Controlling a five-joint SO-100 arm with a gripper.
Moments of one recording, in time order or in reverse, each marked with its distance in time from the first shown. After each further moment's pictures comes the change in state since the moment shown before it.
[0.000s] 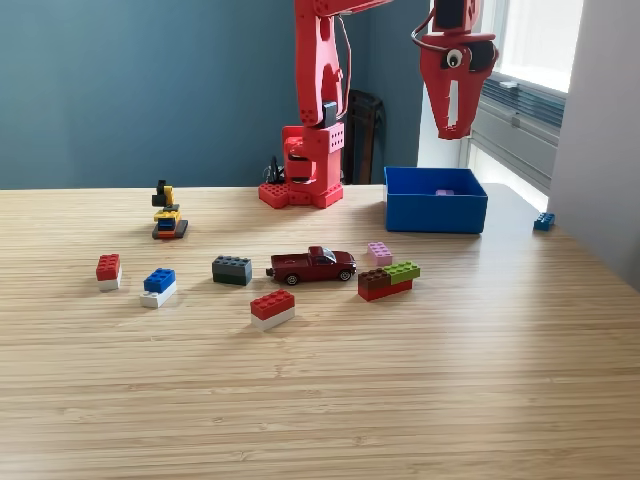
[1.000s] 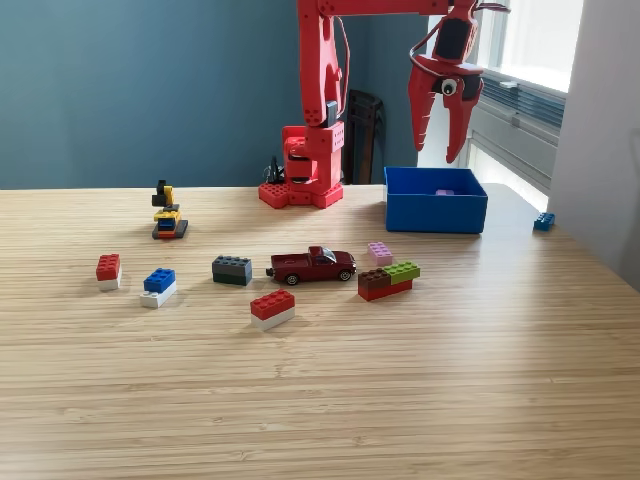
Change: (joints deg) arm -4.0 0.0 9.6 0.0 -4.0
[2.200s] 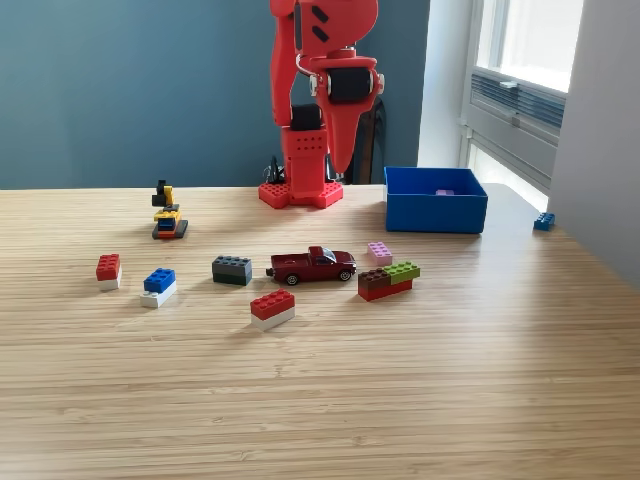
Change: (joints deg) arm 53.8 0.0 -6.2 -5.9 -18.2
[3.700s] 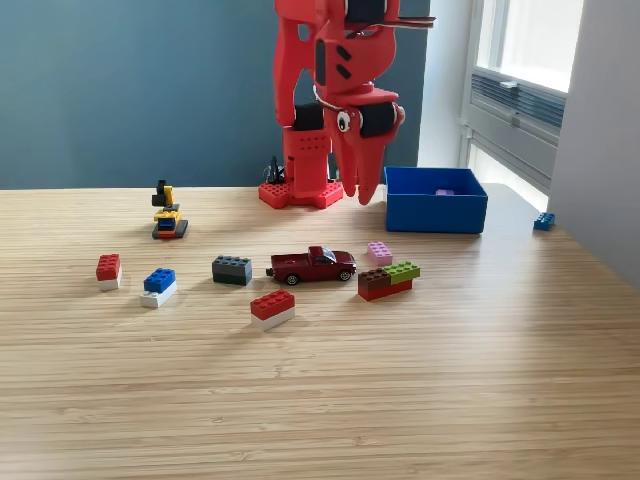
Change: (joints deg) arm -7.6 -0.1 13.9 -8.3 -10.7
